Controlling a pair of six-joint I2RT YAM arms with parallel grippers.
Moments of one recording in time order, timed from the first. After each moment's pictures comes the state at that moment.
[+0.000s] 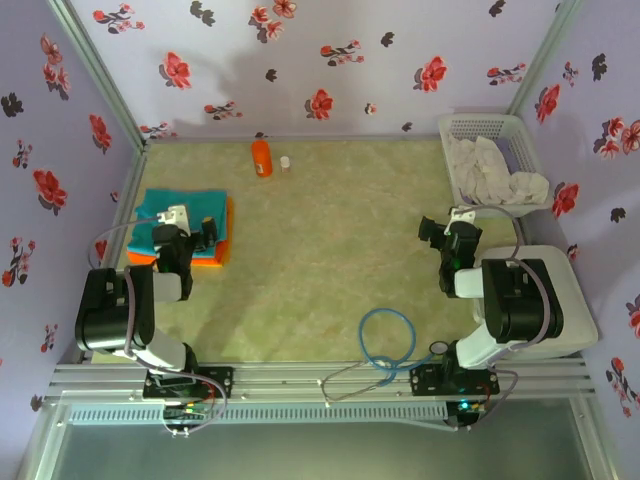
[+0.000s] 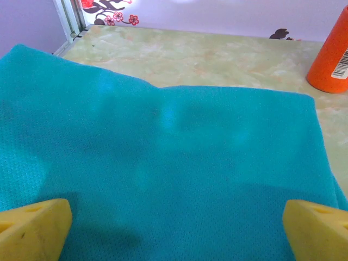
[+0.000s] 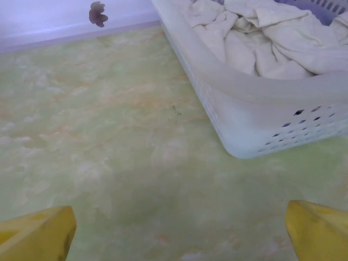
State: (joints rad) left arm 0.04 1.53 0.37 0.81 -0.04 -0.05; right arm 0.01 1.56 0.38 0.79 0.15 0.13
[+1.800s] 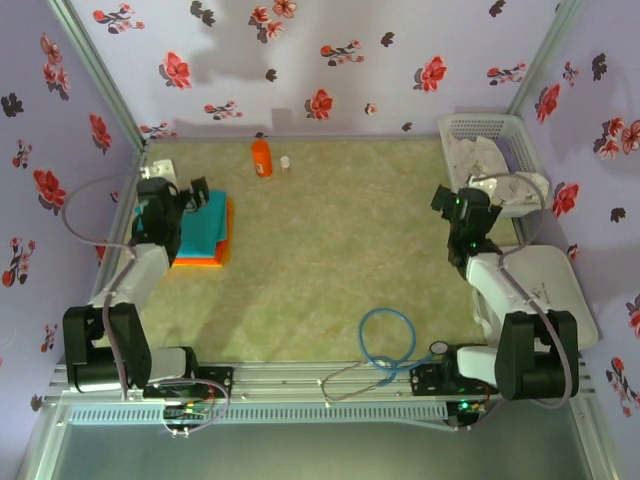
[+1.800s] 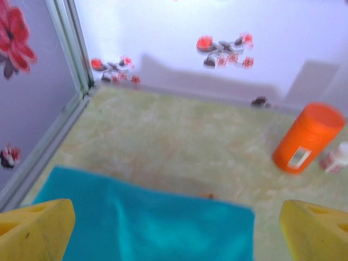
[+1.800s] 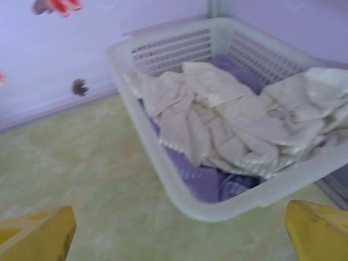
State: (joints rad) left arm 0.00 1.30 0.86 0.09 -0.10 -0.13; right arm 0.05 1.26 0.75 0.08 0.38 0.28
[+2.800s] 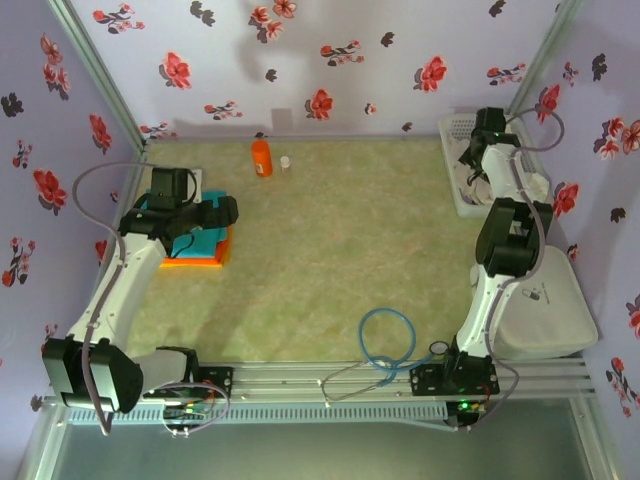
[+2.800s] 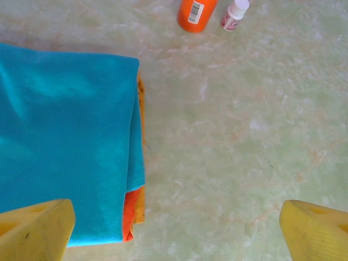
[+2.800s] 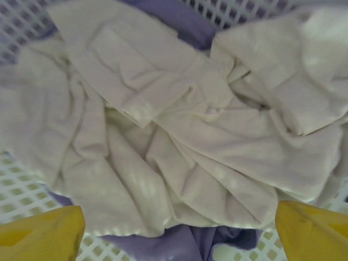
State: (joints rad) left arm -0.17 1.21 1.12 -0.73 0.08 -0.23; right arm -0.14 2.14 1.90 -0.82 0.33 0.60
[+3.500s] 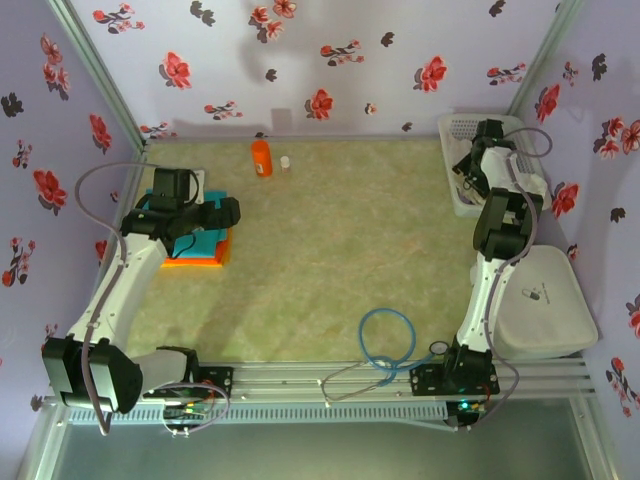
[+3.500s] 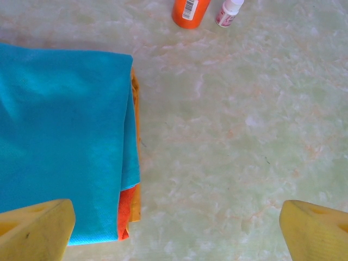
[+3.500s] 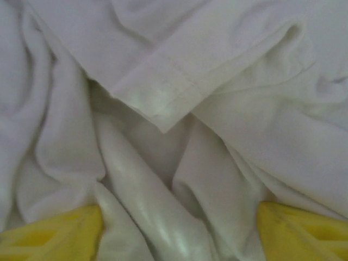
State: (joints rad) left arm -0.19 1.21 1.11 -0.73 0.08 -0.23; right arm -0.19 2.37 2.05 -0.84 0.09 0.65
